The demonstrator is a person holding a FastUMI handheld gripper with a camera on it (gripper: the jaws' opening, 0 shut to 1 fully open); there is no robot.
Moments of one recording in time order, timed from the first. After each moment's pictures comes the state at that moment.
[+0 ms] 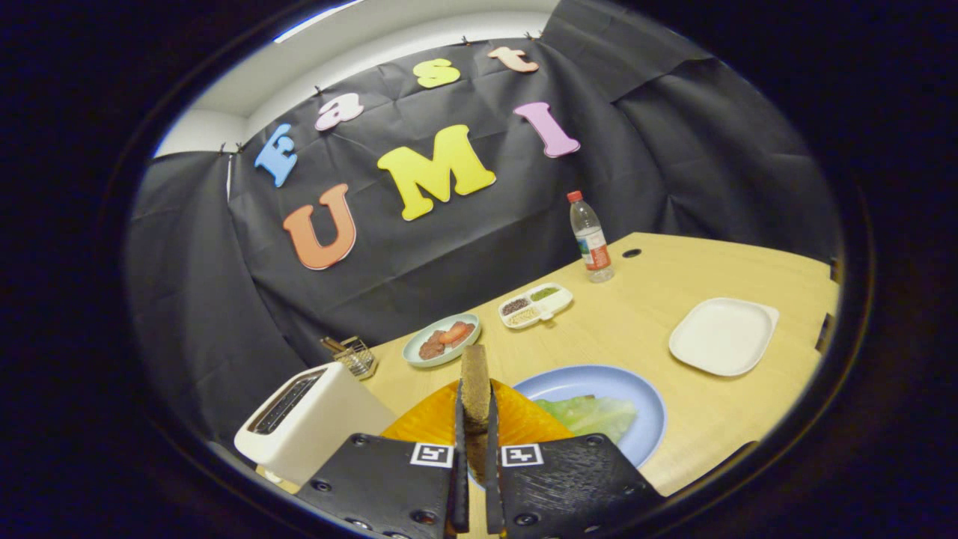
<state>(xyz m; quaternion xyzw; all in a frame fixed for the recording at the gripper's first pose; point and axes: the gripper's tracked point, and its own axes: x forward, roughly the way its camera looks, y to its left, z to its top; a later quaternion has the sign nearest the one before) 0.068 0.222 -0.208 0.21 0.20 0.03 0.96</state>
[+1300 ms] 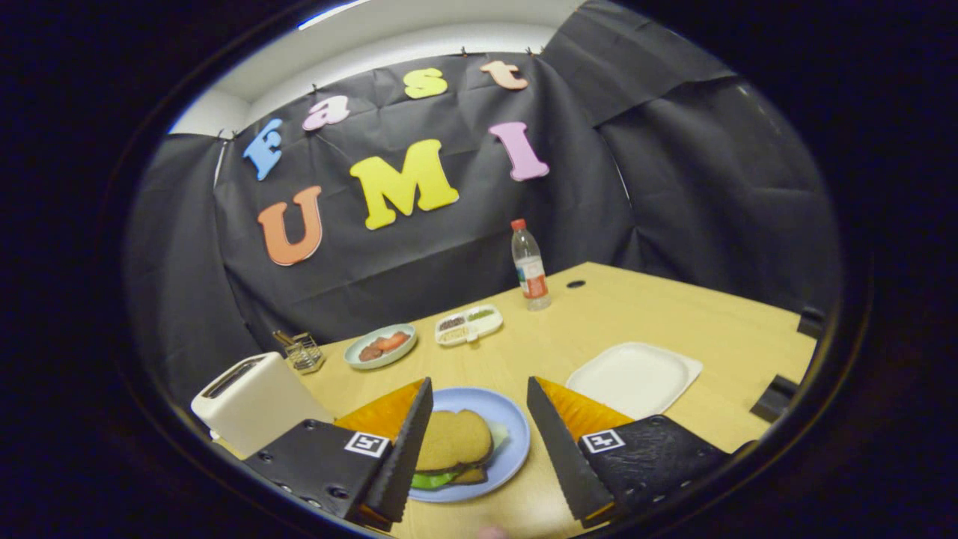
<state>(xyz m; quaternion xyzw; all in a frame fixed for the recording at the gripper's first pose) 0.044 0.103 -0.162 0.10 0.15 -0.01 0.98</state>
